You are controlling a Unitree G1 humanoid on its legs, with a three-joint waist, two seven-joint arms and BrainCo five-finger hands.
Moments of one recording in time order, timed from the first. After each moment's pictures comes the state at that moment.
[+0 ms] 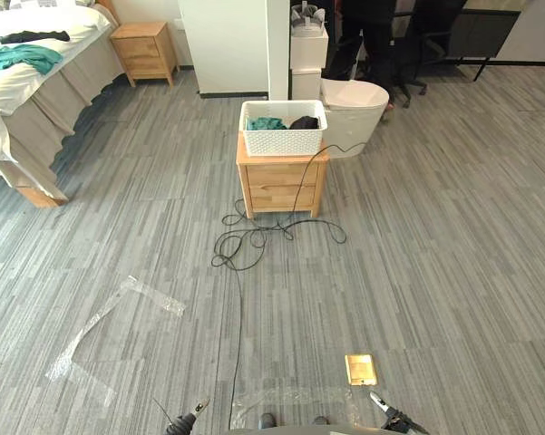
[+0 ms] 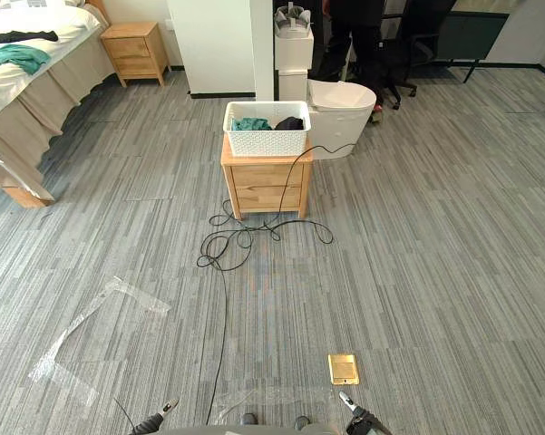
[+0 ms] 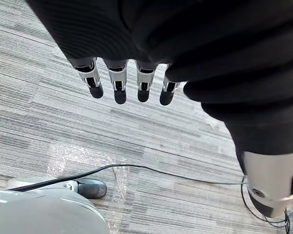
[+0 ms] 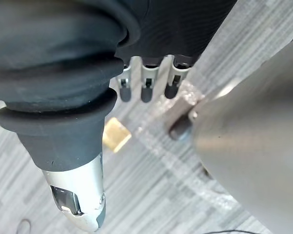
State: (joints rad) left arm 0.10 0.09 0.24 1.12 -0.08 0.06 0.11; right arm -0.04 -0.03 -0.63 1.21 0.21 0.08 -0.02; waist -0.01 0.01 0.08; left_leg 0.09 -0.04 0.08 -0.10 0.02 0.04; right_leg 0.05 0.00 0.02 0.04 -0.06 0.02
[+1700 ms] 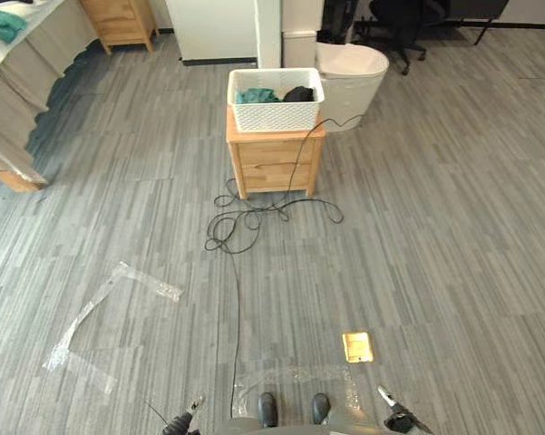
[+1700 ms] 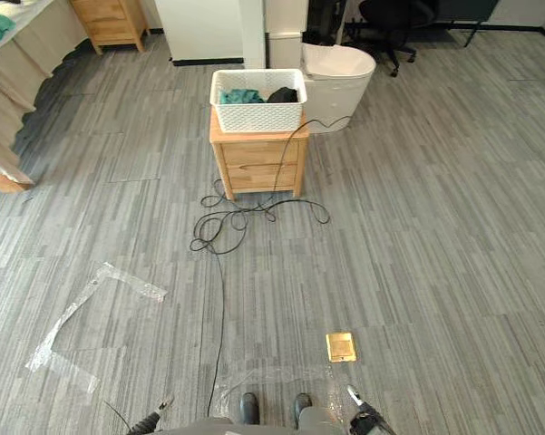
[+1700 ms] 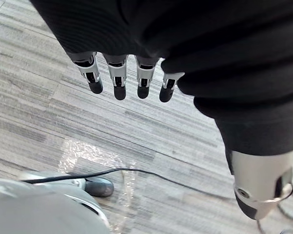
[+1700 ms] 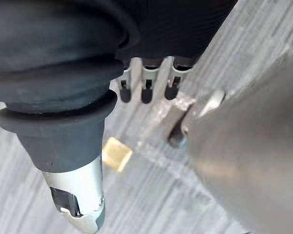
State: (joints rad) left arm 0.04 0.04 0.41 1.12 -0.12 0.06 0.11; right arm -0.01 0.02 -0.75 1.12 0.33 0.06 -0.02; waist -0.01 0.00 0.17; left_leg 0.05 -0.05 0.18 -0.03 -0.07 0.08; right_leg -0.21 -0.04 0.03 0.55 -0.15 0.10
